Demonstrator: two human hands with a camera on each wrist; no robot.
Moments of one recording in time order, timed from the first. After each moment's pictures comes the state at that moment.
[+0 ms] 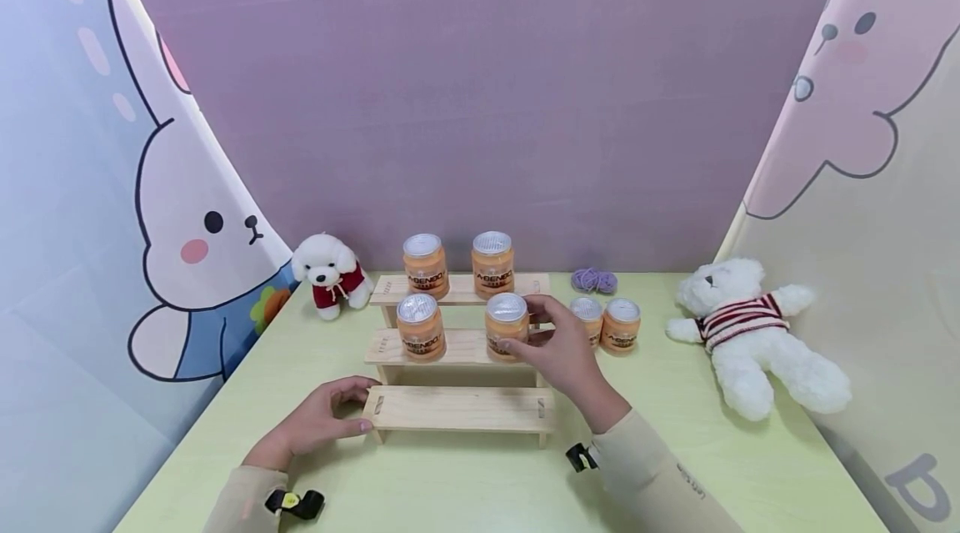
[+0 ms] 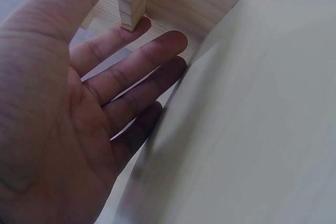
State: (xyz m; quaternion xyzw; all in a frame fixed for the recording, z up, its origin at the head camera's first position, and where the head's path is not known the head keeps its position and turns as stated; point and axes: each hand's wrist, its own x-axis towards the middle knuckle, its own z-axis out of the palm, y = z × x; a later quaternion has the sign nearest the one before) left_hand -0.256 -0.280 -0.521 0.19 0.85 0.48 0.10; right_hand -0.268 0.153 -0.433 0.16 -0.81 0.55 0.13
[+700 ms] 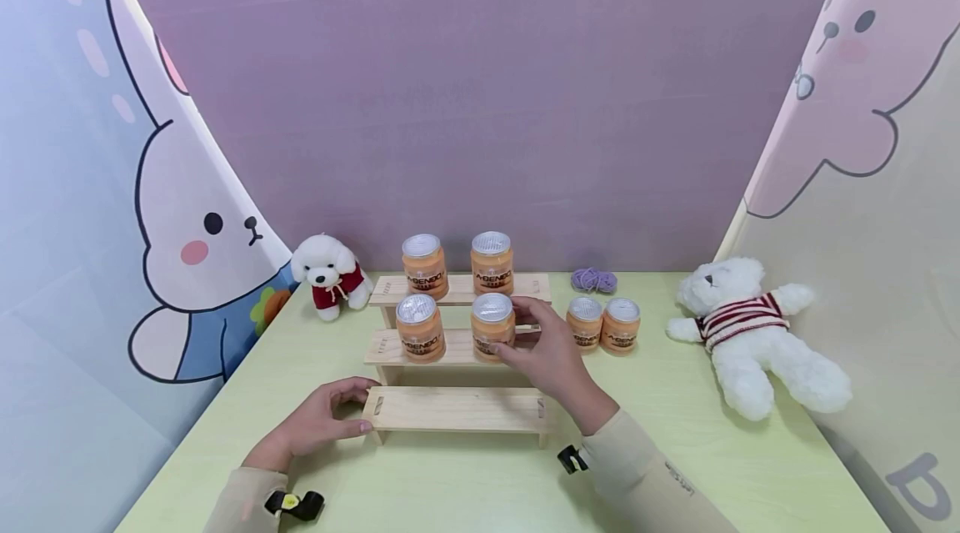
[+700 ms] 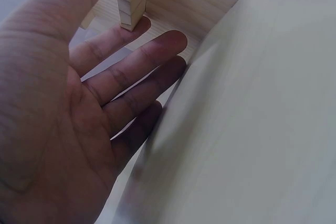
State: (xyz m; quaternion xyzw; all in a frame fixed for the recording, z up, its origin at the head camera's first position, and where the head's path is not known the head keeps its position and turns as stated) left_hand -0.258 -0.282 -0.524 0.20 0.85 0.47 0.10; right_hand -0.268 0.139 -0.436 0.21 -0.79 0.56 0.14
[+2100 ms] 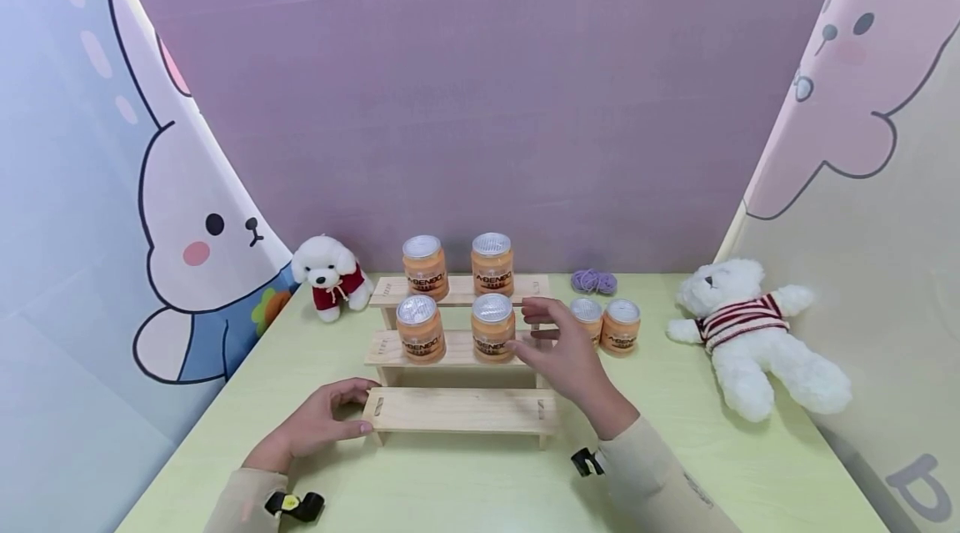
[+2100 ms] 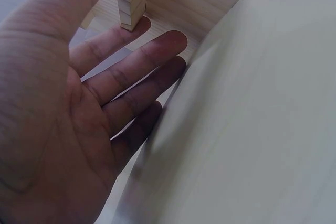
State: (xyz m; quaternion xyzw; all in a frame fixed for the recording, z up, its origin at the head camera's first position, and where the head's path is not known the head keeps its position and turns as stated) left_hand -0.254 -0.281 -0.520 0.19 0.85 0.47 0.10; right_hand -0.261 0.160 -0.430 0.20 -0.79 0.56 0.15
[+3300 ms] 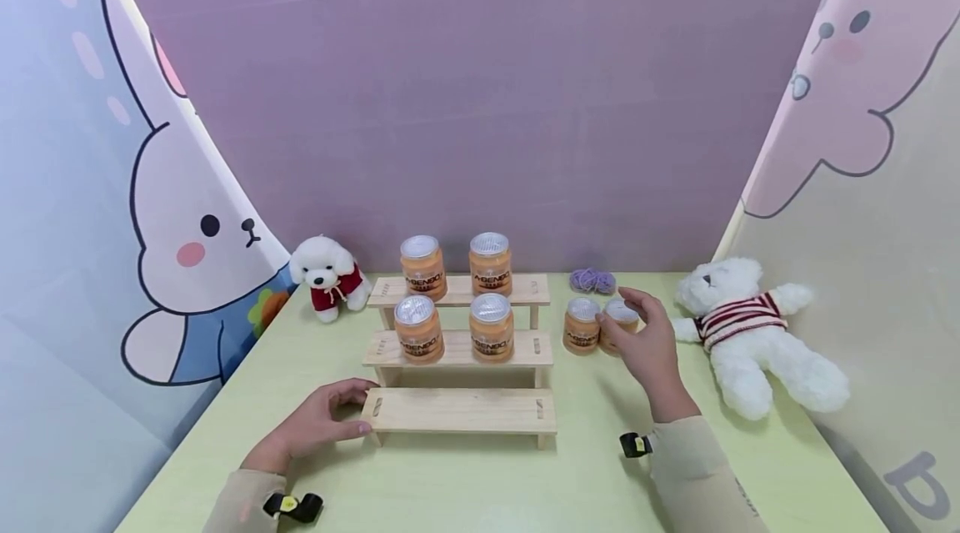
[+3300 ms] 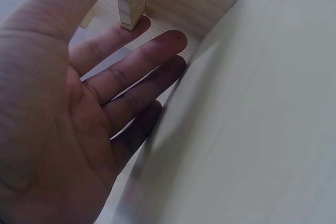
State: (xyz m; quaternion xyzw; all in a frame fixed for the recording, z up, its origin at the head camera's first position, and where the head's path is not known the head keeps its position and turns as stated) left_hand -0.258 -0.282 -0.524 0.19 0.86 0.47 0.11; right_hand -0.292 0.270 -0.465 0.02 -0.82 0.51 0.24
